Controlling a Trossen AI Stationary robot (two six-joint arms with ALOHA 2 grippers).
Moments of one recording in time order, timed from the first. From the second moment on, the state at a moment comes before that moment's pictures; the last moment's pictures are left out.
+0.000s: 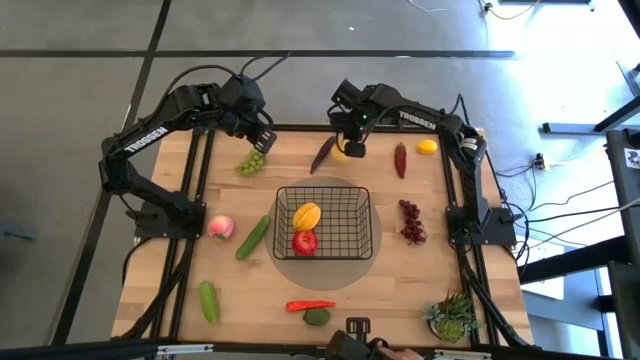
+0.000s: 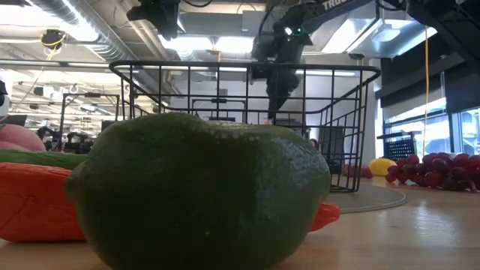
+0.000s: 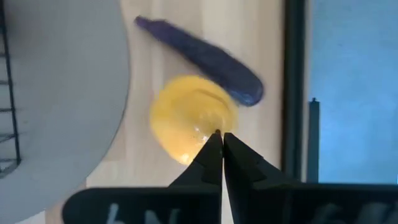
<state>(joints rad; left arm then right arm) 0.45 1.39 1.73 -1.24 -0.24 -0.38 -0.56 2.05 1.92 -1.09 -0.06 -0.56</state>
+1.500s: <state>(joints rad) 0.34 1.39 1.73 -1.25 -0.11 -0.22 -0.01 1.95 2.34 -1.50 -0.05 -0.36</state>
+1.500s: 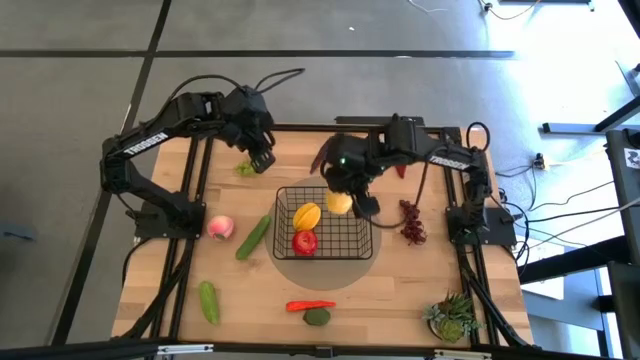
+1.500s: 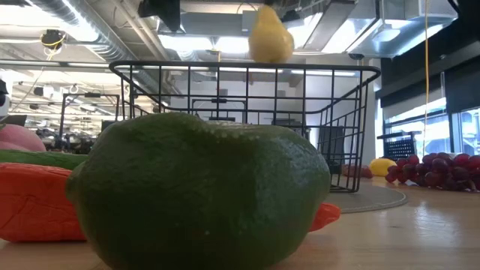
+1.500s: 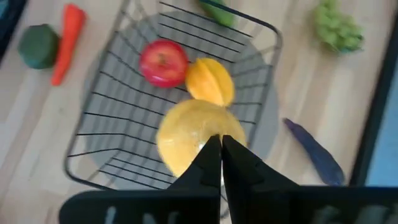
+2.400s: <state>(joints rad) 0.05 1.39 1.73 -1.34 -0.11 -0.26 0.07 1.96 1.86 -1.12 -0.01 -0.27</state>
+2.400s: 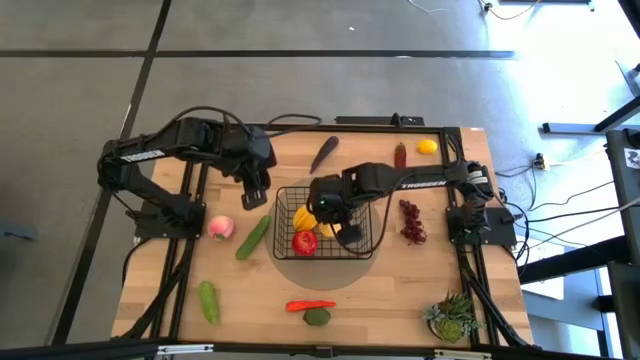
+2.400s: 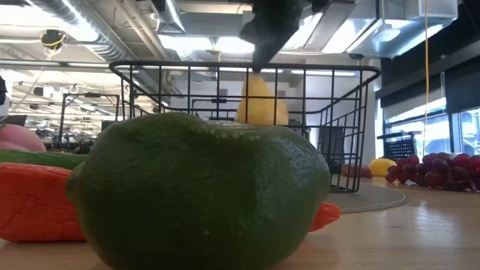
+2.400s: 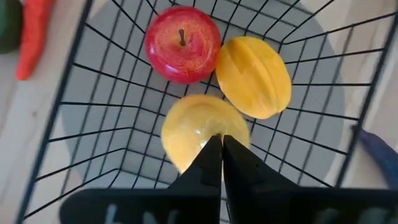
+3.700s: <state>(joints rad) 0.04 1.39 1.73 -1.34 -0.11 -0.29 0.00 1.96 1.63 -0.86 0.03 -0.26</state>
